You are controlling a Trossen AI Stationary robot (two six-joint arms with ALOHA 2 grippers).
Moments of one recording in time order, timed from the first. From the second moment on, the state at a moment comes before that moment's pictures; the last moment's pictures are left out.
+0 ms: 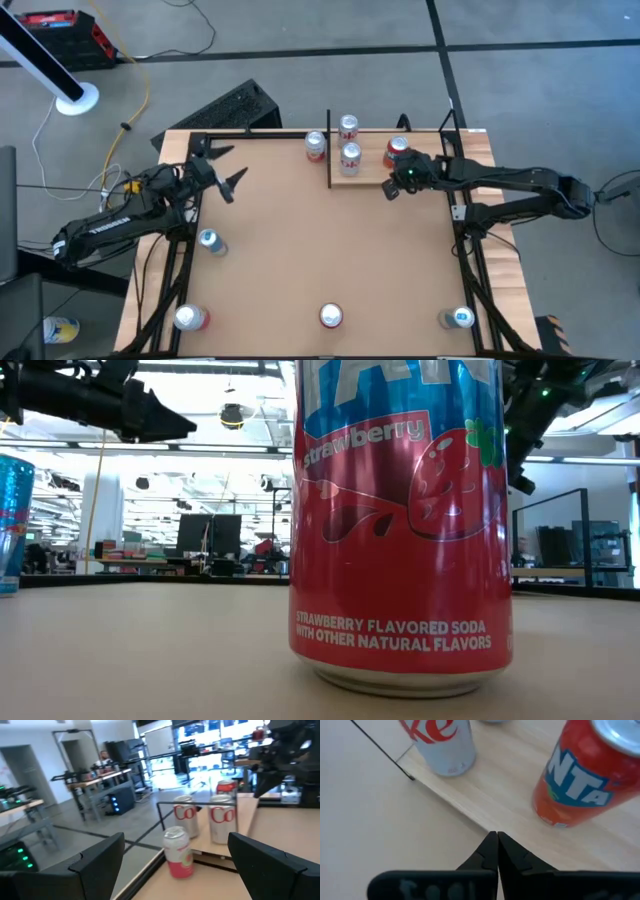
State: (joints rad) left arm 0.45 0.31 0.29 0.15 -0.19 0.22; right arm -0.33 1.08 0.73 -0.55 0.30 0.52
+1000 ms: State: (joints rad) left arm 0.45 0.31 0.29 0.15 -0.18 0.21; right arm -0.66 1.18 0.73 -0.46 0.39 0.28
